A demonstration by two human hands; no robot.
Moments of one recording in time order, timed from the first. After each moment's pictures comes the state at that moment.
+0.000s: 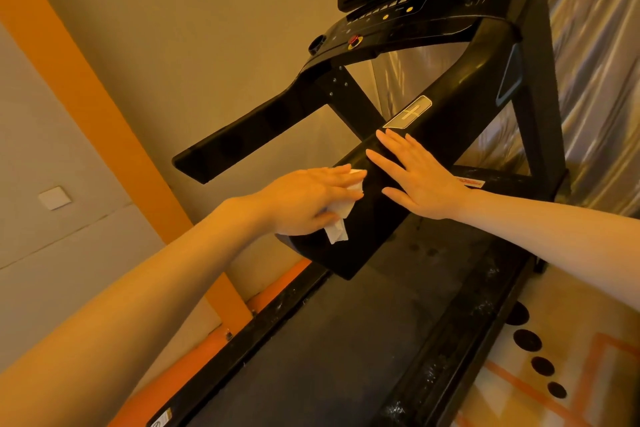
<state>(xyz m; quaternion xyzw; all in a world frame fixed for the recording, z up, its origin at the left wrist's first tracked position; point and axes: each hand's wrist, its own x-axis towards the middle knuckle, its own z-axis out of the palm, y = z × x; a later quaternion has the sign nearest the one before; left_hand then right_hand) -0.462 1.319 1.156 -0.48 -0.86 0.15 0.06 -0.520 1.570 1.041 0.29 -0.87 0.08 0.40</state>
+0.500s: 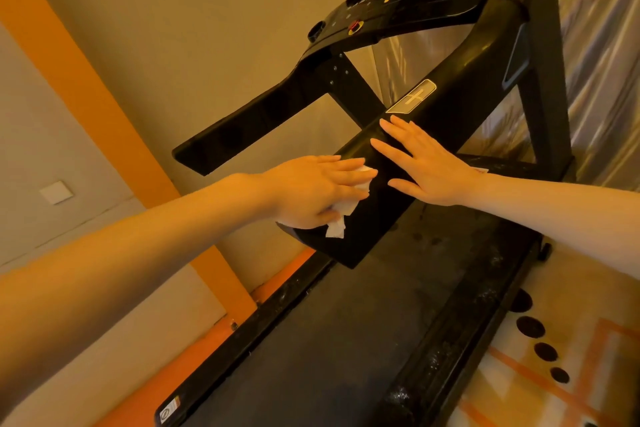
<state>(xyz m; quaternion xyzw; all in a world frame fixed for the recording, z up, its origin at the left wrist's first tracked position) -0.459 1.324 1.162 -0.52 -0.81 0.29 0.04 -0.521 1.577 1.038 0.31 -0.86 0.08 0.39</state>
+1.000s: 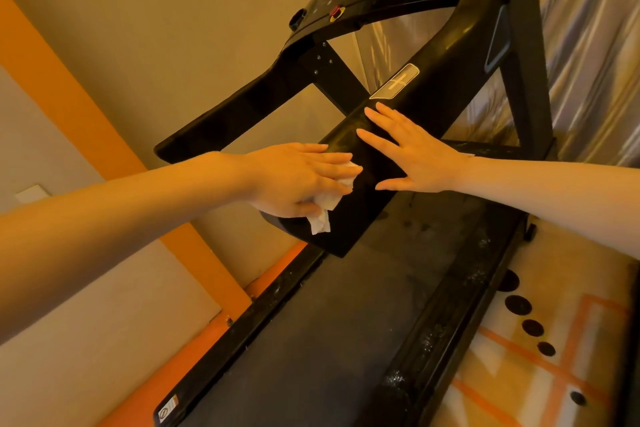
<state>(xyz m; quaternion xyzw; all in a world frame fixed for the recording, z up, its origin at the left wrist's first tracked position) -0.455 1.332 1.173 -0.52 -0.77 0.37 -0.01 -0.519 1.580 1.034 0.32 -0.86 0.06 0.39</state>
